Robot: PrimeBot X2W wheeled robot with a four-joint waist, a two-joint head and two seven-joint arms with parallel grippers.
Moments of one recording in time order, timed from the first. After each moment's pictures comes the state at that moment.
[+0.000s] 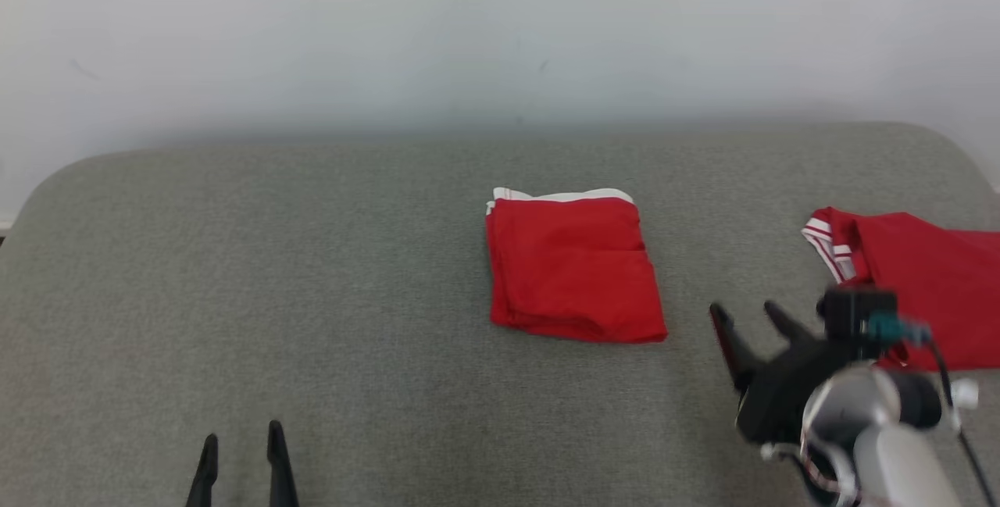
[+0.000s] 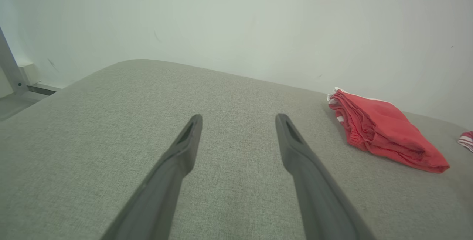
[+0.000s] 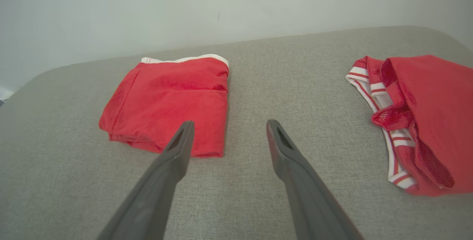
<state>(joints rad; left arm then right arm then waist) 0.12 0.05 -0.03 0.08 -0.29 0.02 -0.26 -0.17 -0.10 -0.08 0.10 0.22 0.13 0.37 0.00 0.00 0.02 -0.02</state>
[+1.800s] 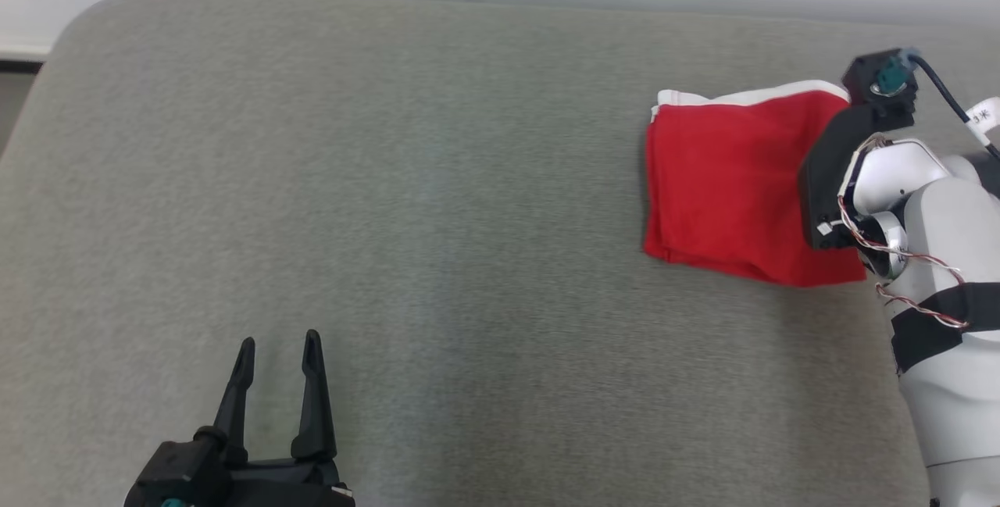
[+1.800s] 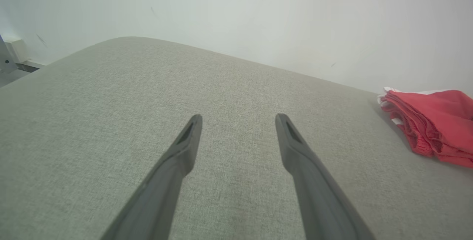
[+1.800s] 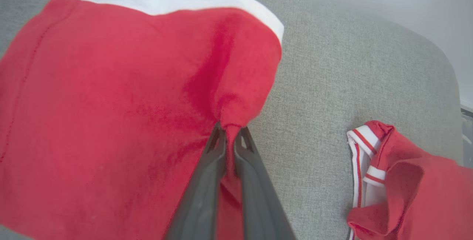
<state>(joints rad) -0.06 0.05 -0.10 0.10 -0.33 -0.03 -0.26 -0.79 -0.32 0.02 0.53 -0.02 0.13 0.86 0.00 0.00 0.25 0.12</state>
